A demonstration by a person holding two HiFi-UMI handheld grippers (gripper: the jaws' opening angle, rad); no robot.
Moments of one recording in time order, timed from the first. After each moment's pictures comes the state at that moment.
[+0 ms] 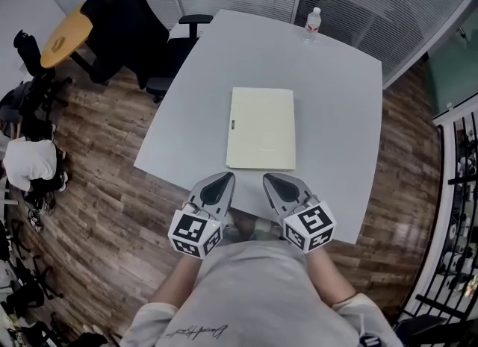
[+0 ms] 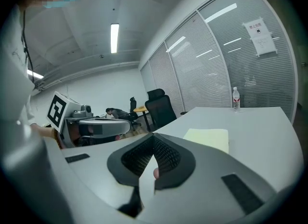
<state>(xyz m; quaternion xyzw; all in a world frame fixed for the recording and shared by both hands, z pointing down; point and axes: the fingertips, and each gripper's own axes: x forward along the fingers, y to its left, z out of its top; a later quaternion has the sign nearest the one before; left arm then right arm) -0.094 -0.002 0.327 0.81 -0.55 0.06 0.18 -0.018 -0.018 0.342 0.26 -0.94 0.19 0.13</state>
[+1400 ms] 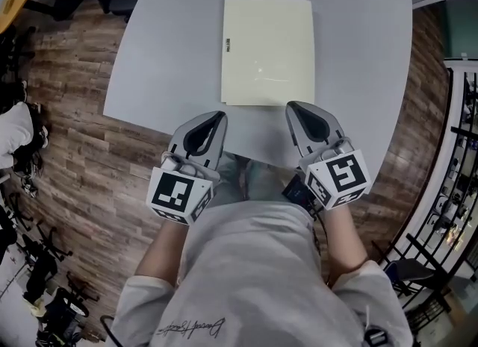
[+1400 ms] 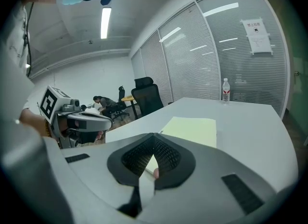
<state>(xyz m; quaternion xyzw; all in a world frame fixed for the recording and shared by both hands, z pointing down) -0.119 -0.027 0.397 0.81 -0.53 0.10 0.23 -0.006 -0.070 0.408 0.31 -0.91 0.18 0.20</state>
